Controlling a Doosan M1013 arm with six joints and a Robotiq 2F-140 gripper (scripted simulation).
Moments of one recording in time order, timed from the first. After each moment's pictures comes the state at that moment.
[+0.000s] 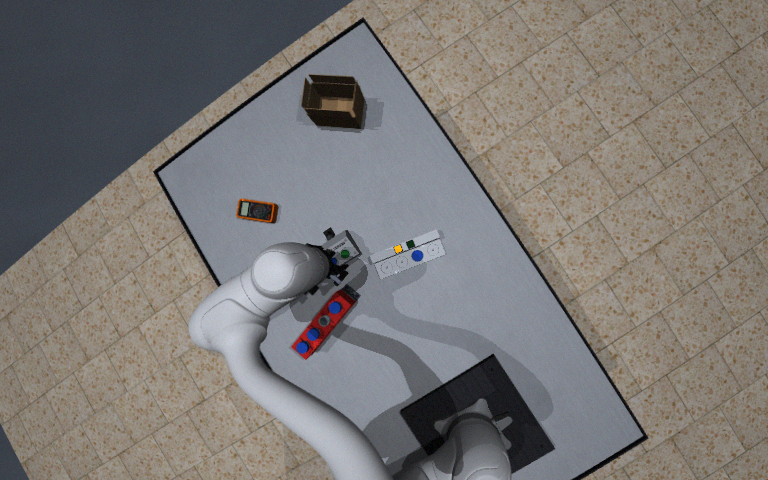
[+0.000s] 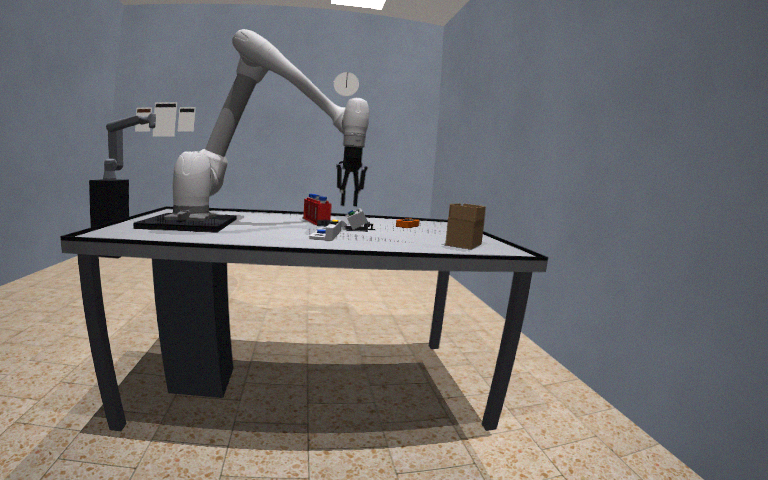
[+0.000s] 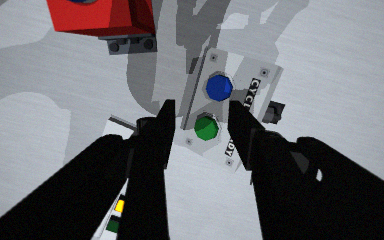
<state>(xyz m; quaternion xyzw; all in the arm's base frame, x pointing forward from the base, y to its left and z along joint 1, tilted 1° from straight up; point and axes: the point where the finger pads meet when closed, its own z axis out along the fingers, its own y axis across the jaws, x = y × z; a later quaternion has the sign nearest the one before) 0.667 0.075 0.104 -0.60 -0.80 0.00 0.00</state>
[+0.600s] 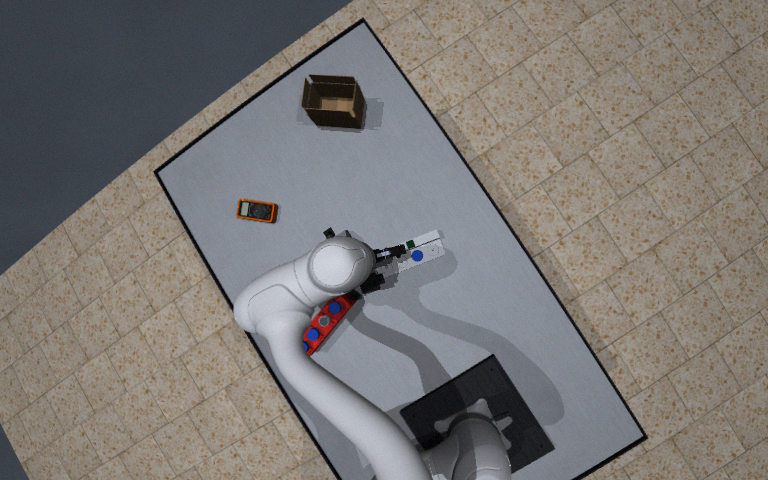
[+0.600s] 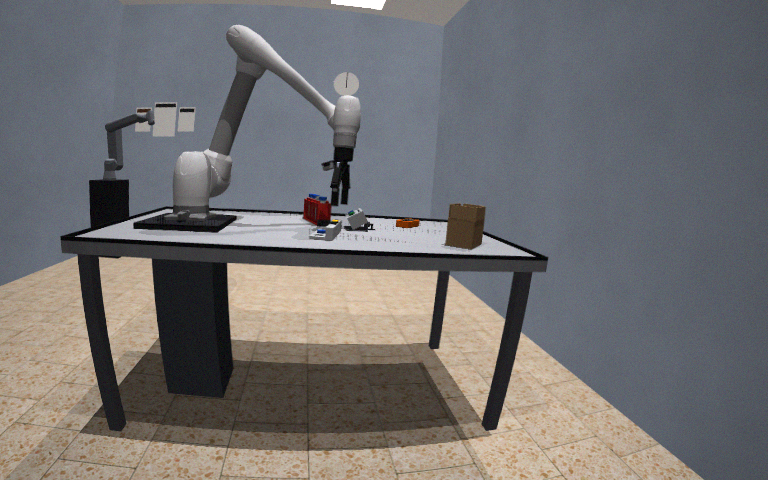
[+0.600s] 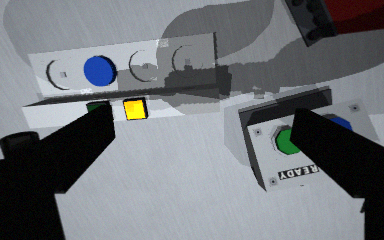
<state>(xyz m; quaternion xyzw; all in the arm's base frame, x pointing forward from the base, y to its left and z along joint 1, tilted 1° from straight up) 0.625 -0.024 0.091 -0.14 -0.99 0.01 0.00</state>
